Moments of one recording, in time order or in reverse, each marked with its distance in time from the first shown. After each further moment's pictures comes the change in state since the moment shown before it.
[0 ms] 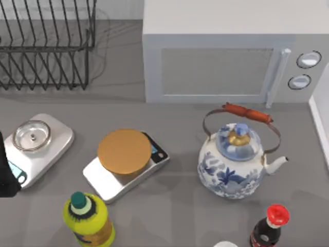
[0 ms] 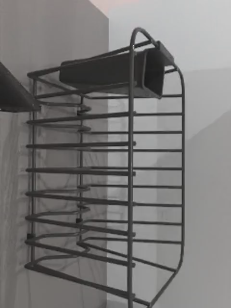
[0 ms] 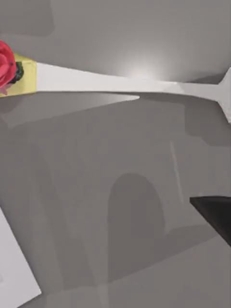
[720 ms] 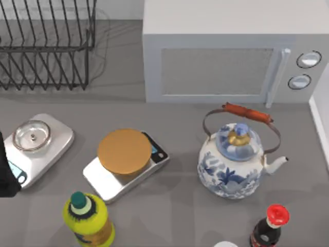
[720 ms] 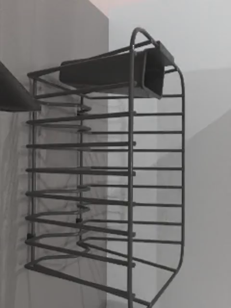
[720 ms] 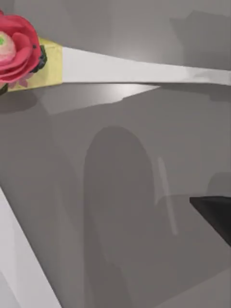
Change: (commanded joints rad) left arm 0.000 0.000 0.000 0.000 0.000 0.000; right arm -0.004 0.109 -0.066 0.139 0.001 0.010
